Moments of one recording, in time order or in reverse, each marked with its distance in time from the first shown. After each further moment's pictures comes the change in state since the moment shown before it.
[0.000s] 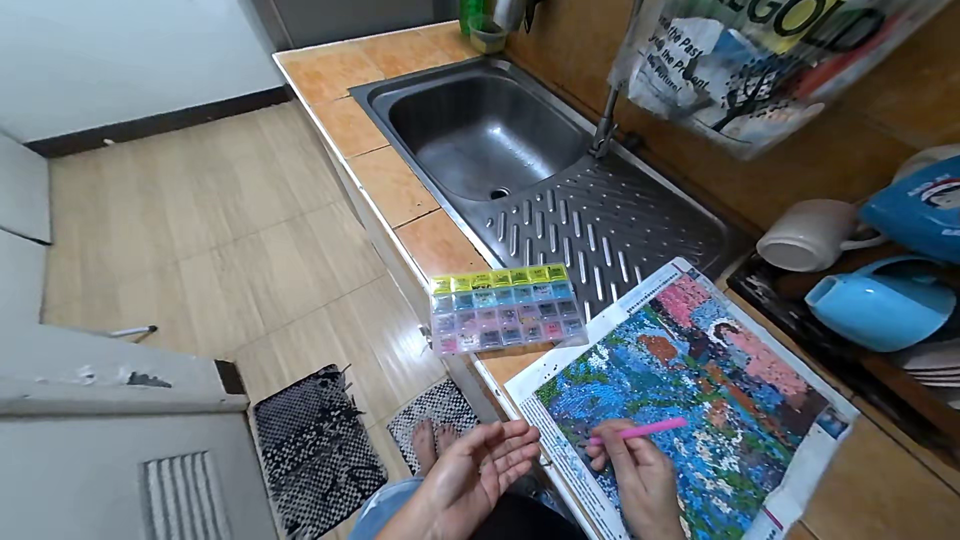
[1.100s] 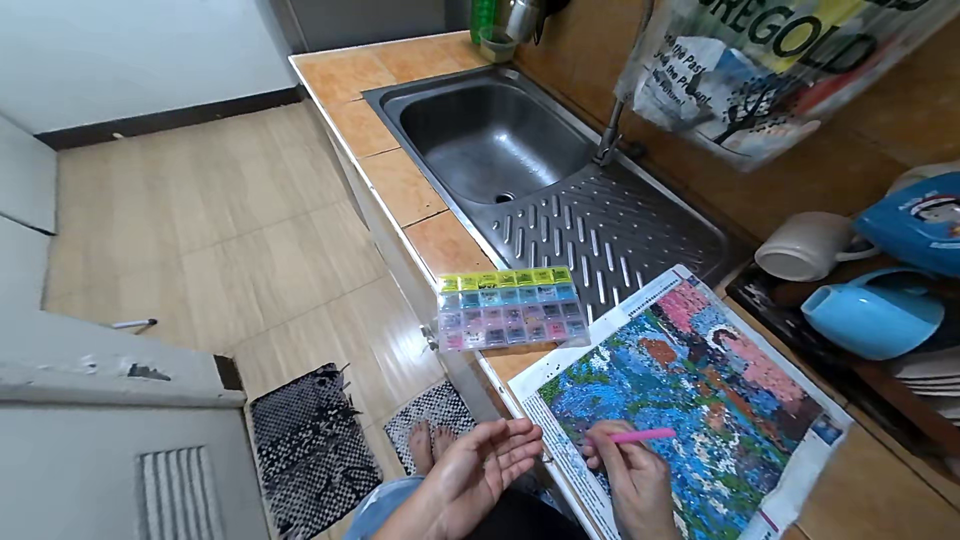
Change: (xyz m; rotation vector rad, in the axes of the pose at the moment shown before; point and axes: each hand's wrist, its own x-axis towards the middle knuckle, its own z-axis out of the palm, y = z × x) left_hand -0.001 0.000 0.000 0.010 -0.012 0.003; right_hand -0.003 0.000 0.004 -0.061 -0.022 -0.123
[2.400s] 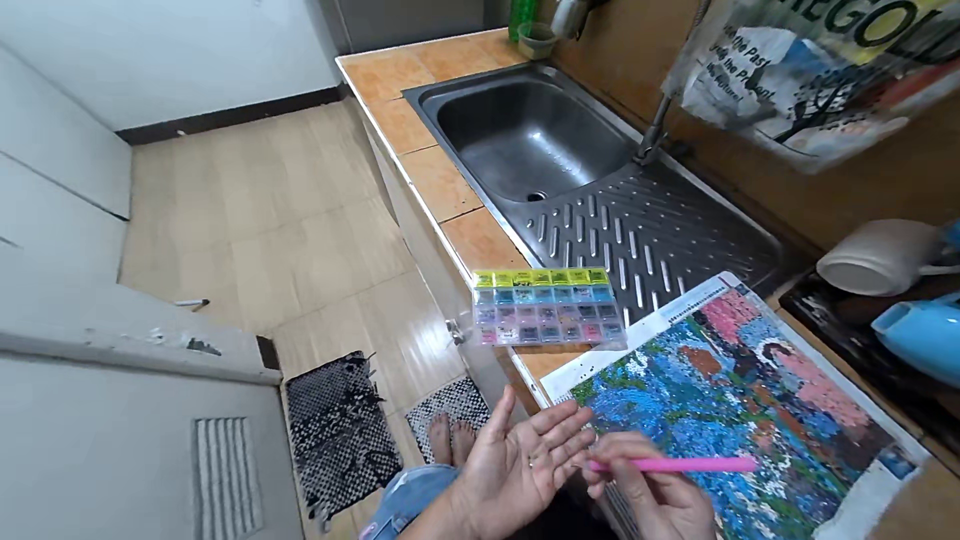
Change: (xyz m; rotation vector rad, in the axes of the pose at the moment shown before) left_hand -0.007 -0.005 -0.002 -0.131 -0.521 0.106; right_hand 0.007 -0.076 0.017 0.395 -0.231 0.028
